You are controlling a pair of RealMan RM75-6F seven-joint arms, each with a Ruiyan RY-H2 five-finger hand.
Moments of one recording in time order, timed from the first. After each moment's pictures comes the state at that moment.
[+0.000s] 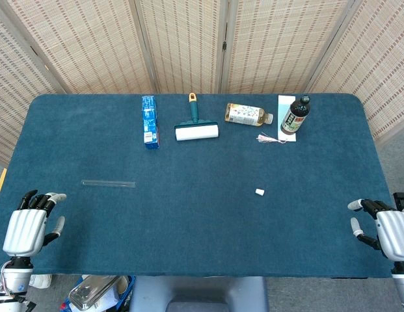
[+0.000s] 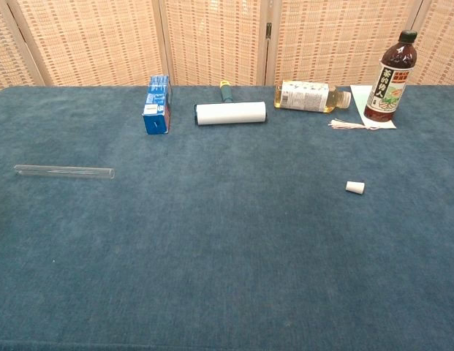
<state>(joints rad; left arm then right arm) -0.16 -1.15 -0.08 -1.85 1.45 1.49 0.37 0.05 -1.00 0.05 -1.71 -1.52 1.49 0.09</state>
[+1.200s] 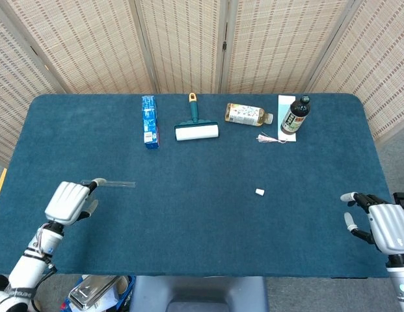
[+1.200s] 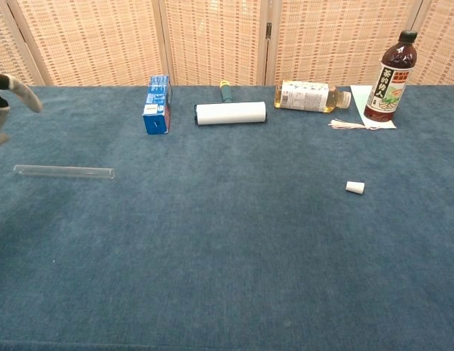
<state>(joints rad) -0.46 -1.16 -0.18 -1.73 1.35 1.07 0.36 0.09 -0.97 0.07 -1.76 -1.53 1.45 0.05</state>
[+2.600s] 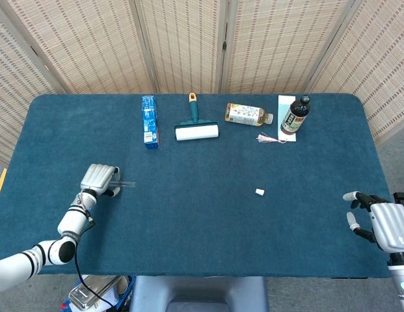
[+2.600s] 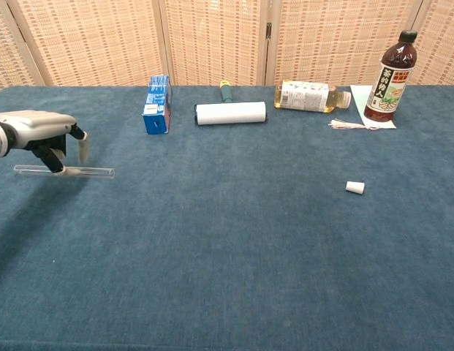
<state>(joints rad) -0.78 -1.49 -0.15 -1.19 0.89 0.75 0.41 0.10 -0.97 0.06 -1.76 -1.49 1.43 0.05</state>
